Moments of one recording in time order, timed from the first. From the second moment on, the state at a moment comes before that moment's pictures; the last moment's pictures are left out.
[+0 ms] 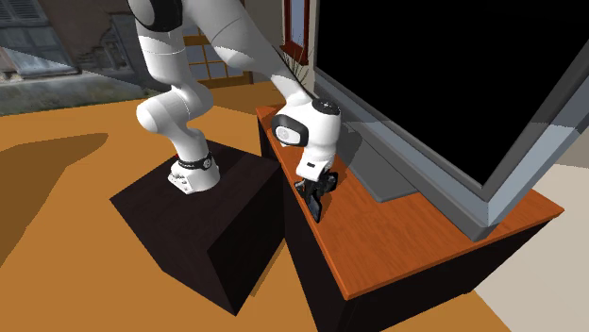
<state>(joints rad) -0.16 0.17 0.20 -2.36 -0.03 2.48 0.85</state>
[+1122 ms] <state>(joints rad) -0.17 0.02 0.21 -2.32 0.02 2.29 0.82</state>
